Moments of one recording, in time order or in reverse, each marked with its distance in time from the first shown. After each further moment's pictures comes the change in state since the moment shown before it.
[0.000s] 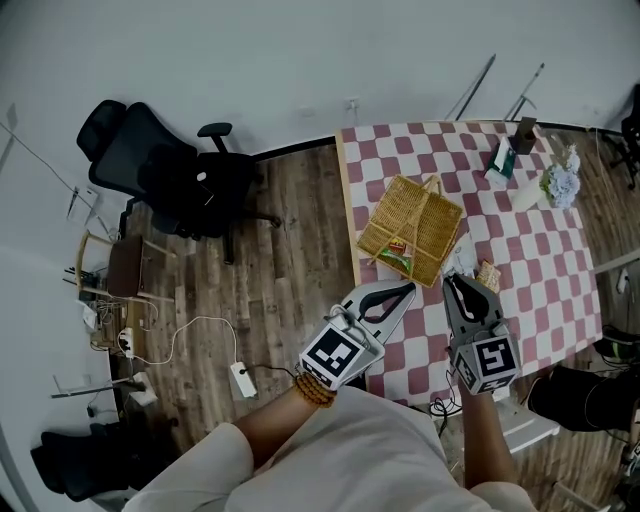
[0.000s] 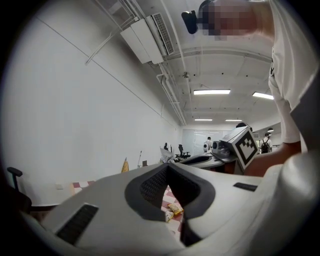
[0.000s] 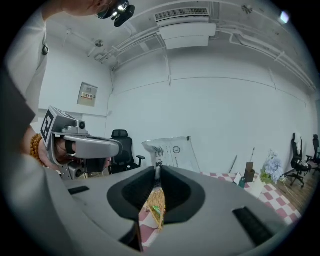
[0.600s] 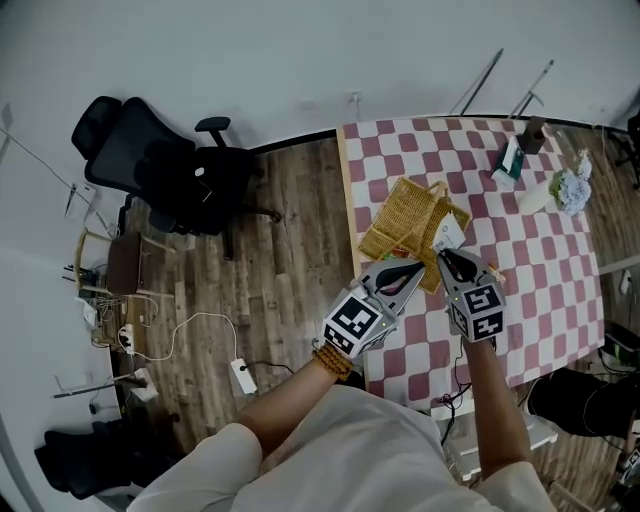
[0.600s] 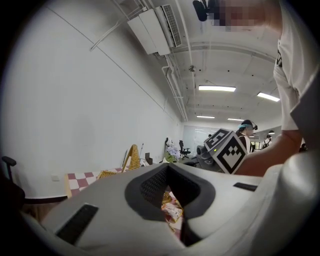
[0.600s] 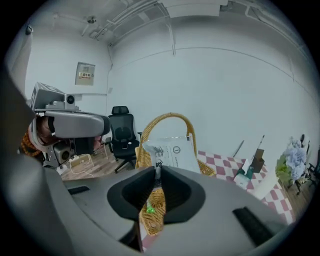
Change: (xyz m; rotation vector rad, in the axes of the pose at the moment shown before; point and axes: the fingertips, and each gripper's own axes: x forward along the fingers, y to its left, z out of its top) left arm 0.064 0.059 -0.055 -0.043 0.051 -0.009; right arm 0.106 -0.052 -0.080 -0.055 0.286 0.060
